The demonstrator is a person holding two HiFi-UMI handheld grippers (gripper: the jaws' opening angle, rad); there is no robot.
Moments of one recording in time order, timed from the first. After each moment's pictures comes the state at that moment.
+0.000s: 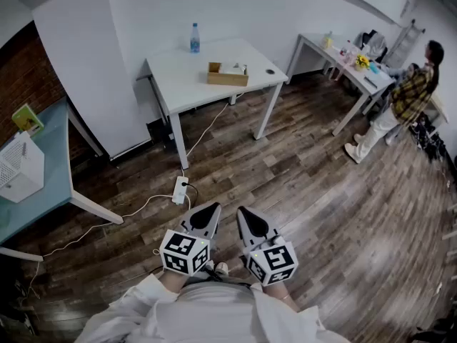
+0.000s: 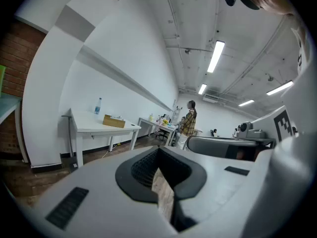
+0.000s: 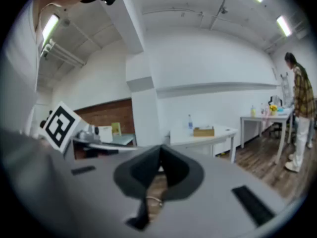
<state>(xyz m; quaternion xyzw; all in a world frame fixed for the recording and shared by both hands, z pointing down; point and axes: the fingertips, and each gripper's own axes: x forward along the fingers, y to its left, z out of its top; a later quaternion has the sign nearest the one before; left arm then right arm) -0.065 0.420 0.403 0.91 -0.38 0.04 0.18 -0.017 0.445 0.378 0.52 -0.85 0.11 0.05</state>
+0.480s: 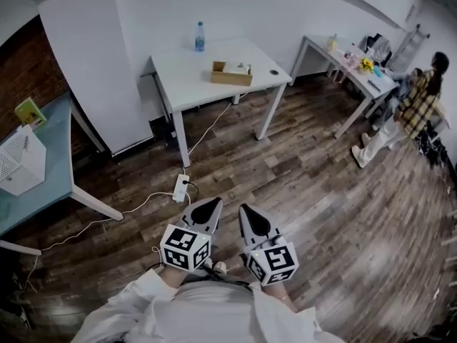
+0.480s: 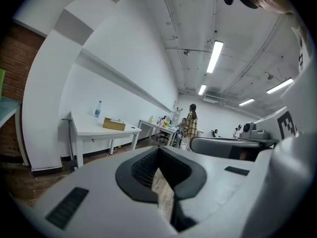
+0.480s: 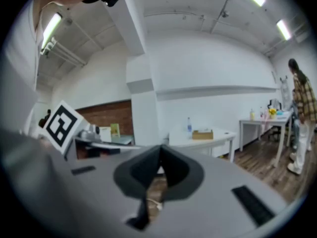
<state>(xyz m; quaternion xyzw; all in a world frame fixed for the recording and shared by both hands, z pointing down) -0.062 0.414 0.394 0.91 -0.38 0.03 0.17 -0.012 0.445 0.371 0.53 -0.84 0.09 0.04</state>
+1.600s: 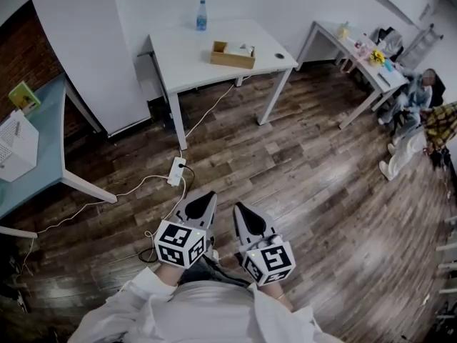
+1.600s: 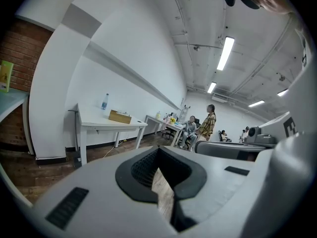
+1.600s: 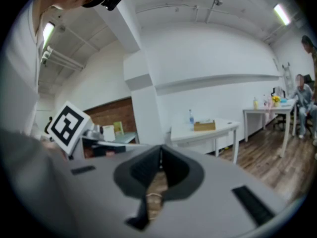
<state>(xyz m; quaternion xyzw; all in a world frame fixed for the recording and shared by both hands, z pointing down) -0.045 0.399 0.425 0.89 -0.41 0.04 0.20 0.007 0.436 0.401 0.50 -0.85 0.14 0.05</state>
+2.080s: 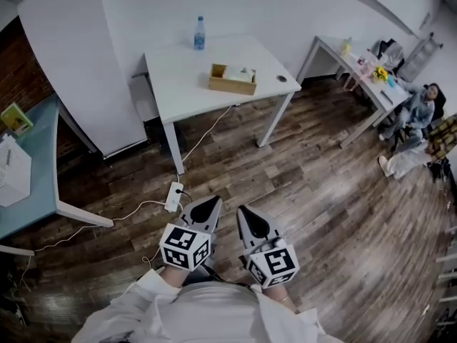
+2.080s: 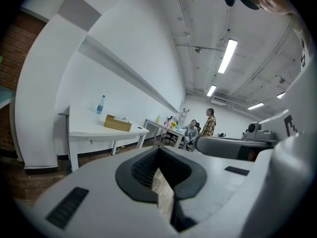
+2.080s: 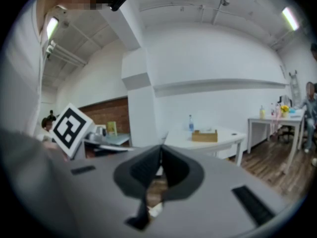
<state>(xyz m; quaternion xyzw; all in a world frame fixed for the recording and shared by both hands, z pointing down) -0.026 0.272 0.429 0.89 -0.40 0.03 0.20 0.019 0.308 0.396 0.49 -0.86 0.10 0.06</state>
